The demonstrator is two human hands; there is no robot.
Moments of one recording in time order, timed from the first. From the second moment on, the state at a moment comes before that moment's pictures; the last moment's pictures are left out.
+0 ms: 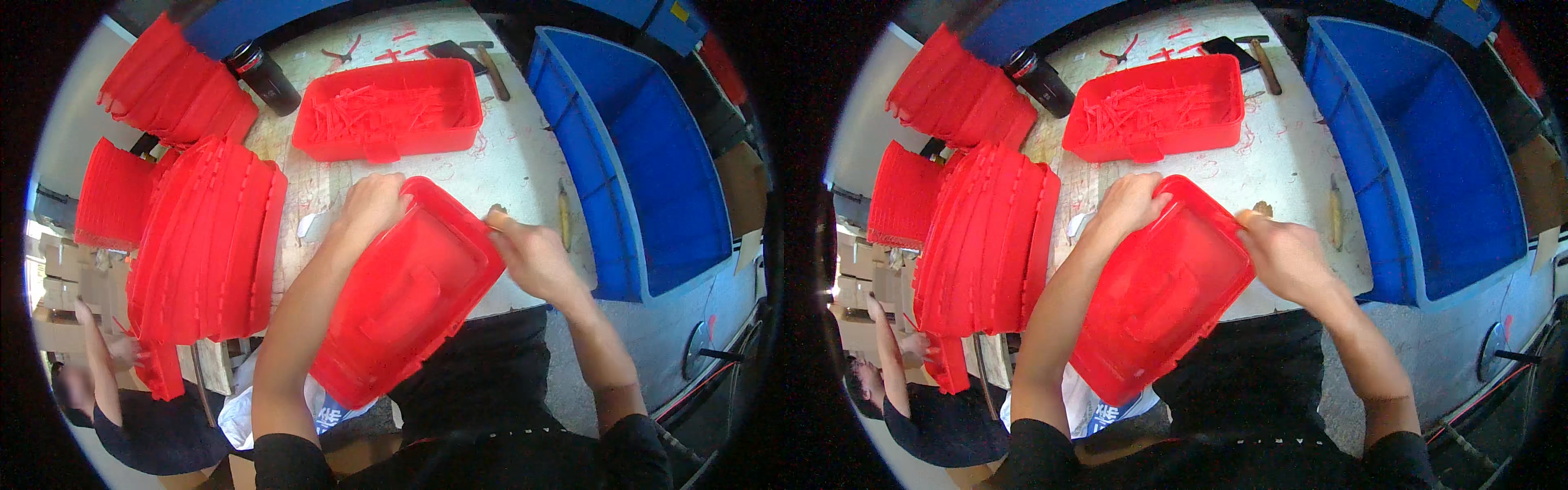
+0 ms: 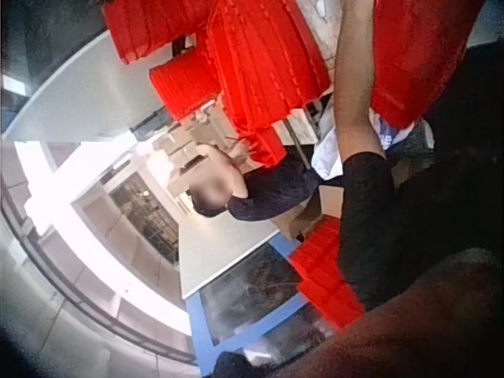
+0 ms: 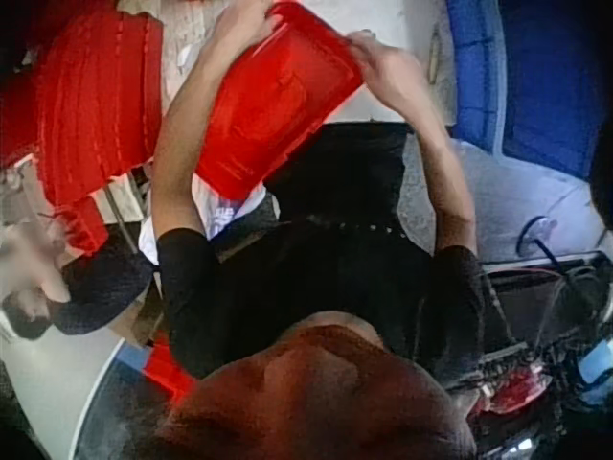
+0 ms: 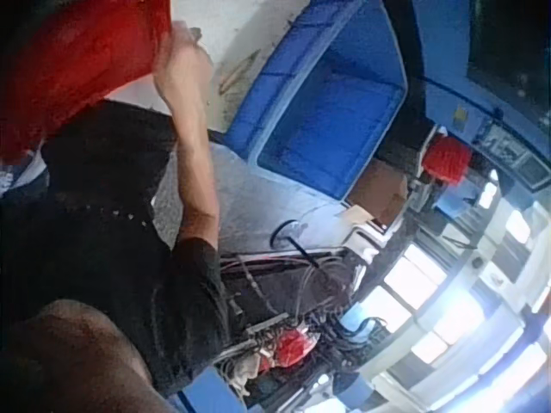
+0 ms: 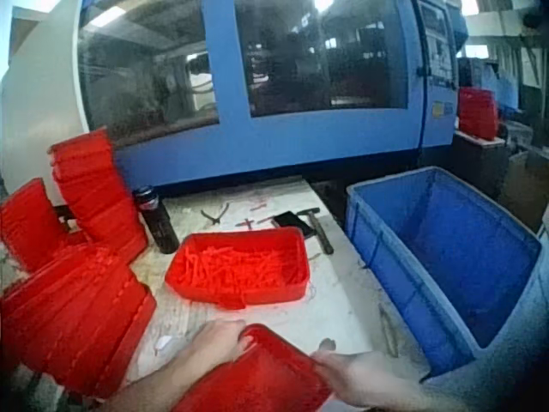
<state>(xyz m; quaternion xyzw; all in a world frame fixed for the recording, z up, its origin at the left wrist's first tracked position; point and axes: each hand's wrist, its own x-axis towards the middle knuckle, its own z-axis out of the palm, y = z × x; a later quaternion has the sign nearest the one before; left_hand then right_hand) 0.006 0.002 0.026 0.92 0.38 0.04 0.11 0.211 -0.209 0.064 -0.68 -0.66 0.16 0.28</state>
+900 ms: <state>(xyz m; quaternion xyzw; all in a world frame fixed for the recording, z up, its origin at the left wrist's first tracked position) 0.014 0.015 0.037 0.95 0.24 -0.05 0.17 0.150 -0.139 0.038 -0.68 -0.73 -0.07 -0.02</state>
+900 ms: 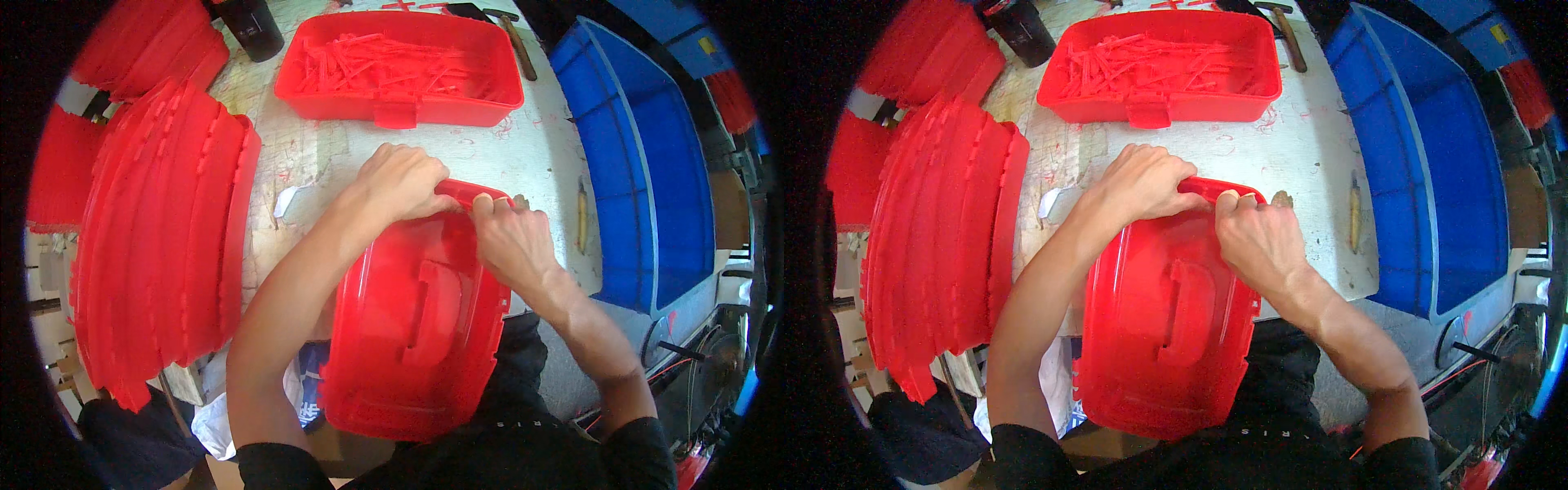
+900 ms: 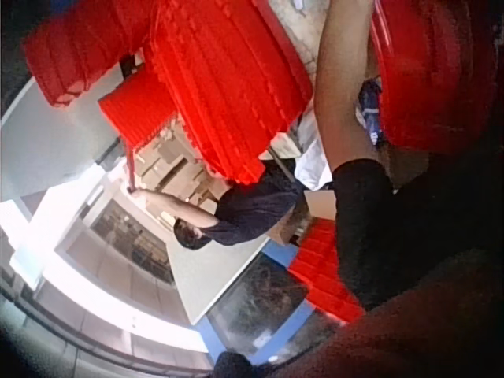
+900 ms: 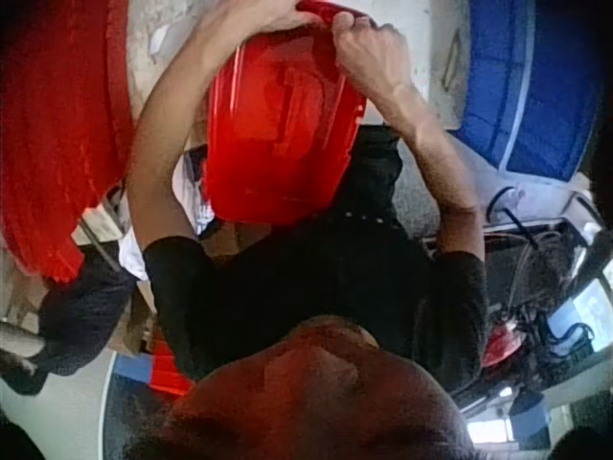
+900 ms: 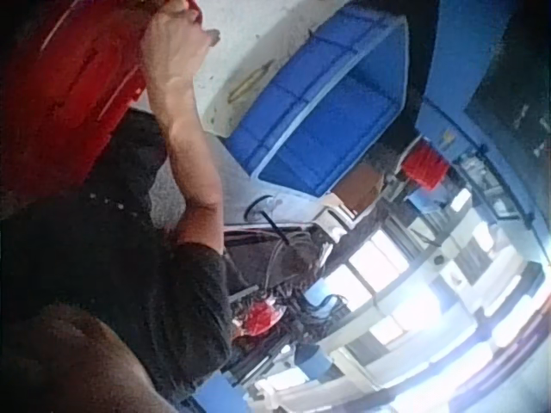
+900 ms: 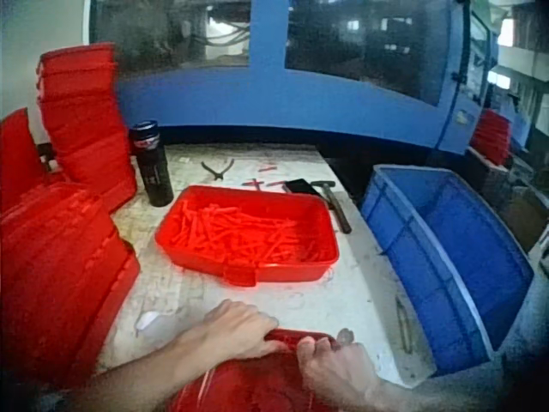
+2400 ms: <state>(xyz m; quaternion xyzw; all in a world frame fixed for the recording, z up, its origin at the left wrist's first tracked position) 0.006 0.011 0.026 0.97 0.21 0.02 0.11 0.131 -0.107 0.022 -0.73 -0.45 0.36 0.37</state>
